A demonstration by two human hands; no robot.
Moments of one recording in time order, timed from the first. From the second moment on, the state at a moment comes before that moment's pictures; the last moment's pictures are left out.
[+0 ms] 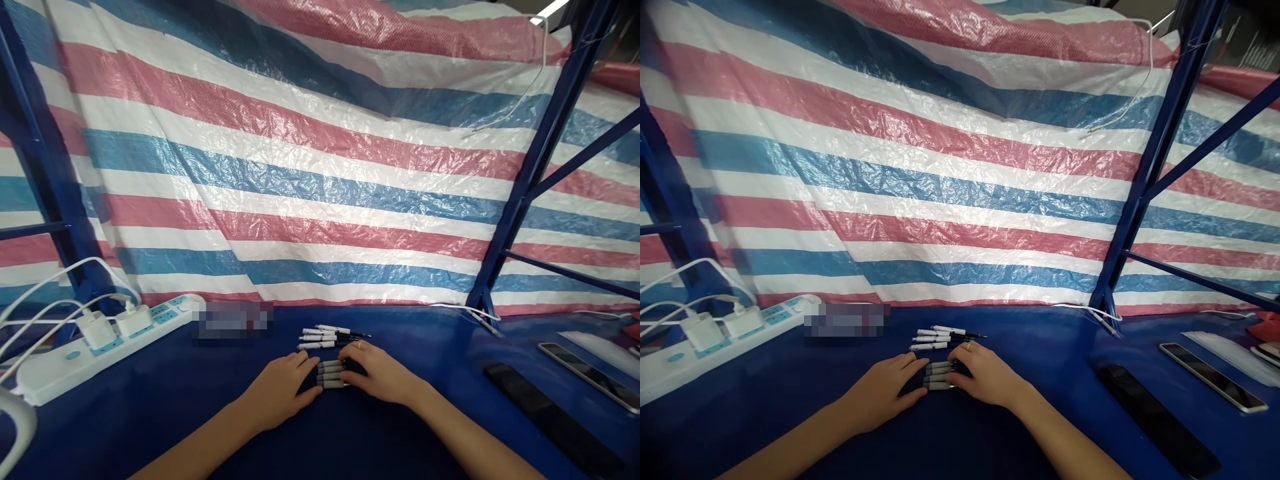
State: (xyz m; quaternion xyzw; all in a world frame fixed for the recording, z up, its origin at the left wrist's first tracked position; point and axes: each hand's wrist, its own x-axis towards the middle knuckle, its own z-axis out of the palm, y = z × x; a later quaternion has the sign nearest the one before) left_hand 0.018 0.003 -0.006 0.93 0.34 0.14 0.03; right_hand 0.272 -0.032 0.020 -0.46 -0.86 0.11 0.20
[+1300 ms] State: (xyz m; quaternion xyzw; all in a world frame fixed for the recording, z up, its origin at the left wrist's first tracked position) left_hand 0.017 0.002 -0.001 0.92 0.35 0.14 0.05; right_hand 0.282 -0.016 0.006 -0.51 -0.84 0.08 0.20
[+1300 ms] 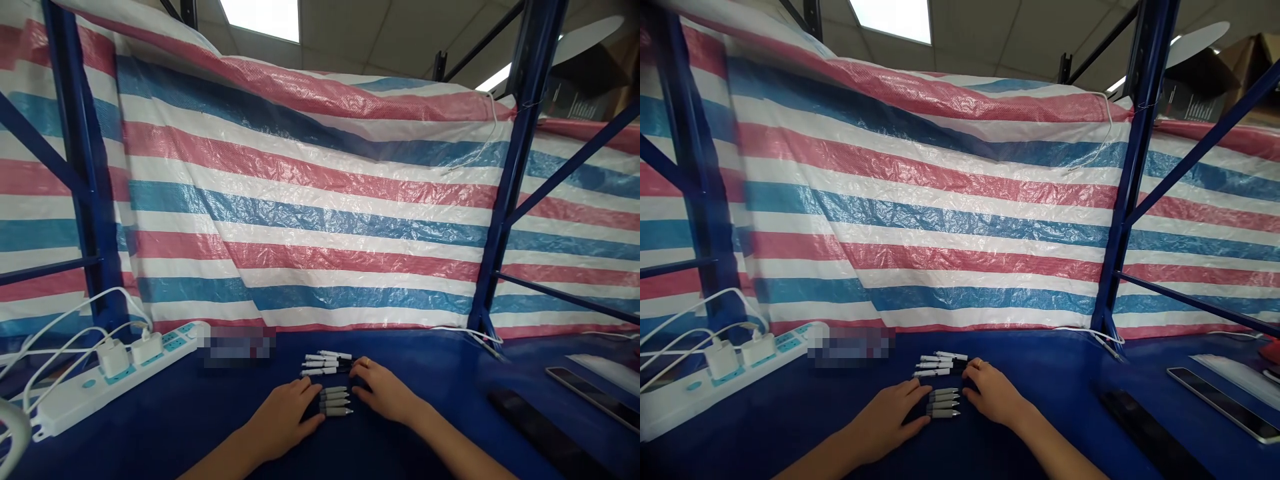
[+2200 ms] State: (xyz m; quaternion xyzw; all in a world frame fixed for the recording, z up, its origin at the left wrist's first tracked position) left_hand 0.011 0.016 -0.006 0.87 0.45 0.21 0.02; right_hand 0.289 -0.011 0.009 -0.59 -0.79 0.03 0.16
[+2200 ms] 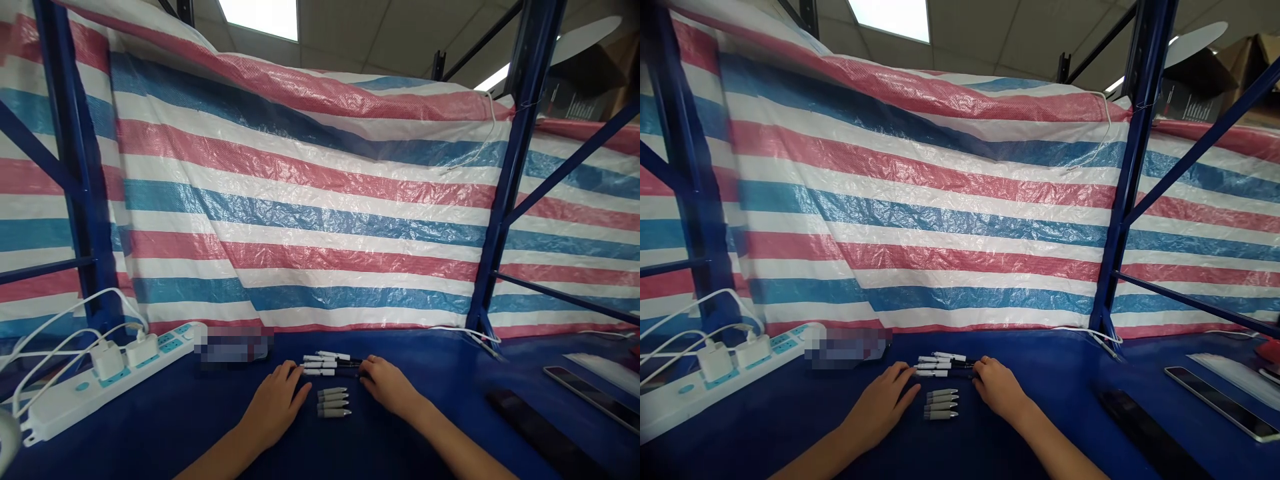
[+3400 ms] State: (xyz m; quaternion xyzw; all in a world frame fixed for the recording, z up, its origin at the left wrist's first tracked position) left_hand 0.011 0.018 -0.005 0.86 0.48 0.16 0.06; right_hand 0.297 0.001 -0.003 -0.54 -0.82 0.04 0.20
